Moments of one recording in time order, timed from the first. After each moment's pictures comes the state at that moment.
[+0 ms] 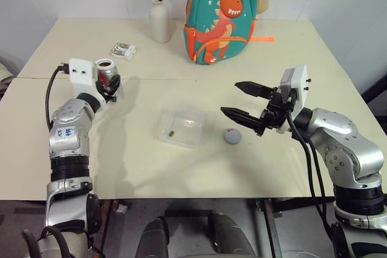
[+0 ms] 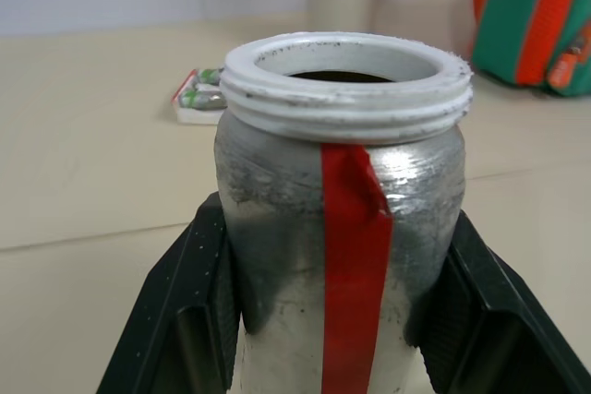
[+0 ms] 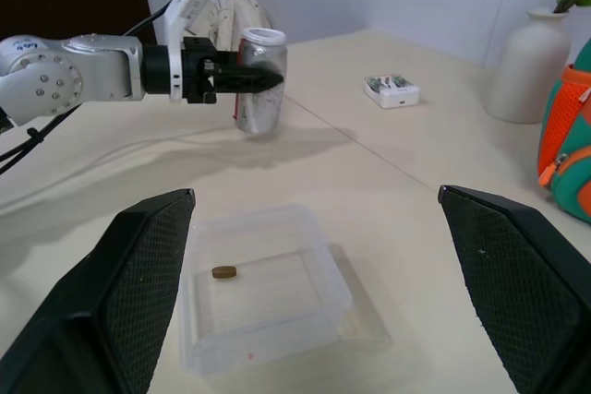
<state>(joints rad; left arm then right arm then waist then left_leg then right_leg) -0.69 0.46 0.35 0.46 -0.19 0.19 -0.34 -0.48 -0.58 -0.09 -0.34 0.65 0.61 0.79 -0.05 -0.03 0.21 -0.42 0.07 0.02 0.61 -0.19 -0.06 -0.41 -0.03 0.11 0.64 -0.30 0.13</state>
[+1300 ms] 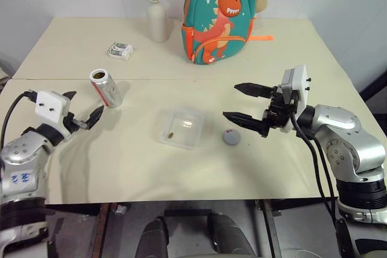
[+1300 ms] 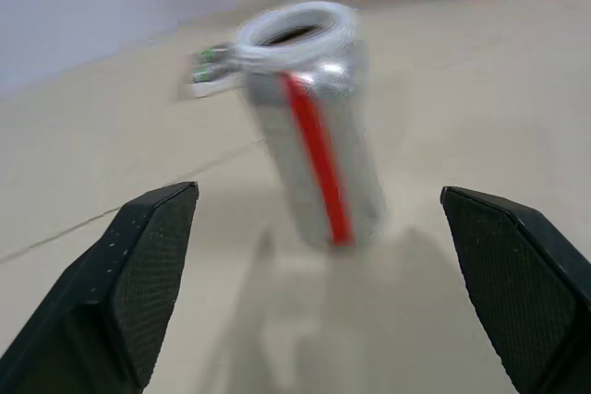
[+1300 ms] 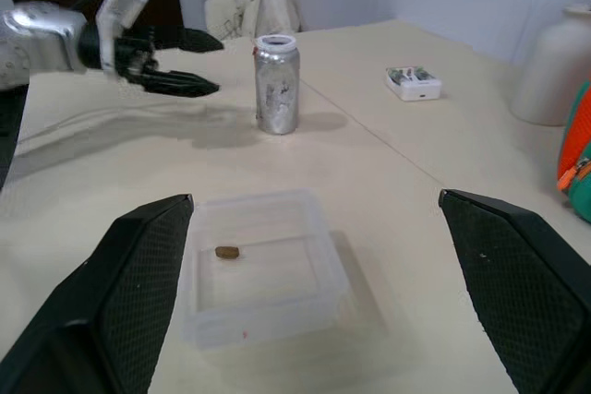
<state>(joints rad) -0.23 0.74 0.38 0.16 -0.26 0.04 -0.63 -0.52 -0.63 -0.07 -0.25 0.60 0.53 0.95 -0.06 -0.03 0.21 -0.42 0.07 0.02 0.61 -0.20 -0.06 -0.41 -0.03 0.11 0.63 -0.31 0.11</state>
